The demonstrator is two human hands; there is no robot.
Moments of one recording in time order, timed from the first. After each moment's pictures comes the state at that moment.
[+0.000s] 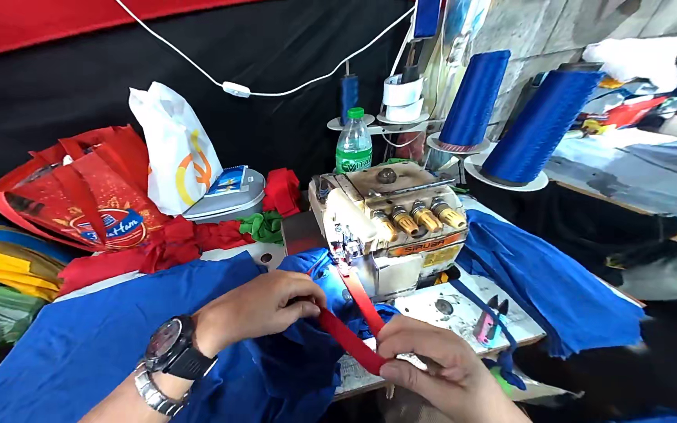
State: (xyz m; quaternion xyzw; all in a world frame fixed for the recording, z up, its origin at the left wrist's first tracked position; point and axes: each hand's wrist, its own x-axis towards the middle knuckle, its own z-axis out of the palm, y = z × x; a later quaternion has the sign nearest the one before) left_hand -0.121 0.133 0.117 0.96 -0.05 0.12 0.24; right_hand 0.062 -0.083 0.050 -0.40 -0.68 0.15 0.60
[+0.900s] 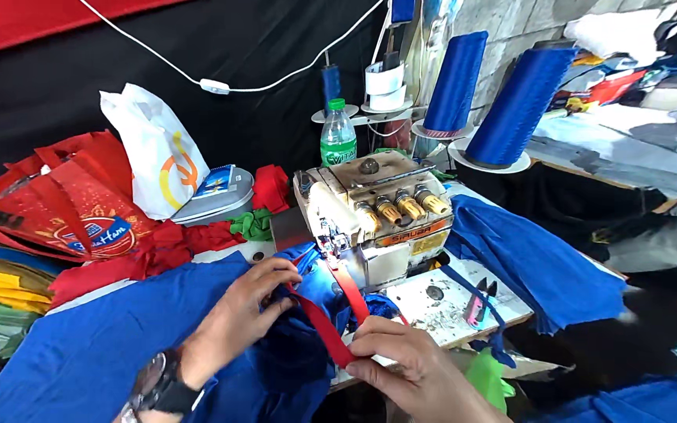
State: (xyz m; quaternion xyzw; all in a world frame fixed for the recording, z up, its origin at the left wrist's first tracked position) left_hand -0.137 0.130 0.084 0.93 0.02 0.32 0.17; right_hand 0.042 -0.081 0.046 -0.45 -0.69 0.07 0.56
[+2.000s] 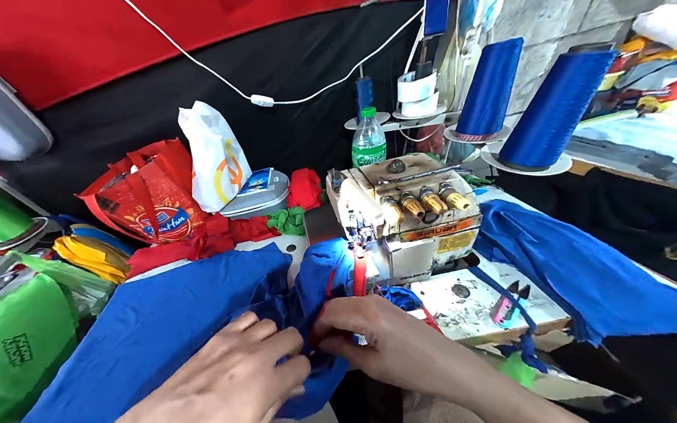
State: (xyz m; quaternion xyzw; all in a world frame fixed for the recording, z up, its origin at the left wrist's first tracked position) left_hand -0.222 0.017 0.164 0.99 0.00 0.09 -0.07; right_hand 0.011 -0.057 0.102 -0.40 -0.81 0.12 0.41
